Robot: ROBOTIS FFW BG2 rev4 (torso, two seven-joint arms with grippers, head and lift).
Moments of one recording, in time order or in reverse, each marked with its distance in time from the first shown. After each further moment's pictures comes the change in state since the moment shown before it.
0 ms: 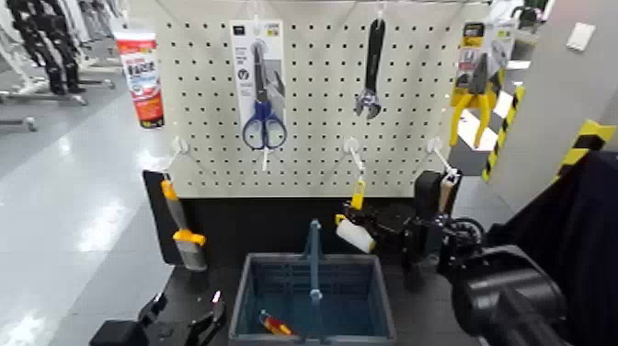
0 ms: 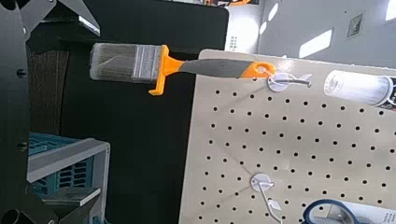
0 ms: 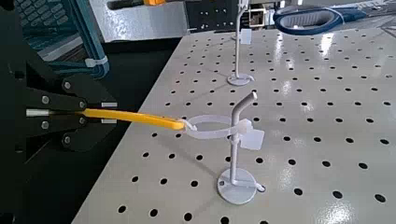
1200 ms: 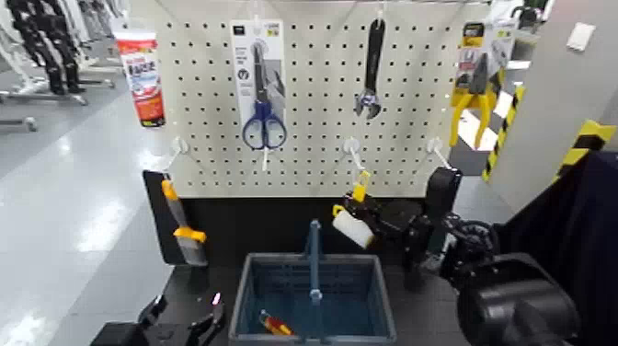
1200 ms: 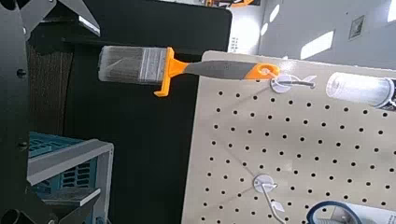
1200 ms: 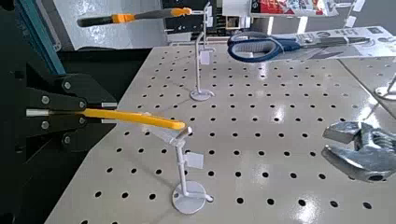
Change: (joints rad) left arm 0.000 -0.002 0.001 0.012 0.000 -0.006 0.000; right arm 0.103 0.011 -0.045 -0.203 -0.041 0.031 -0.008
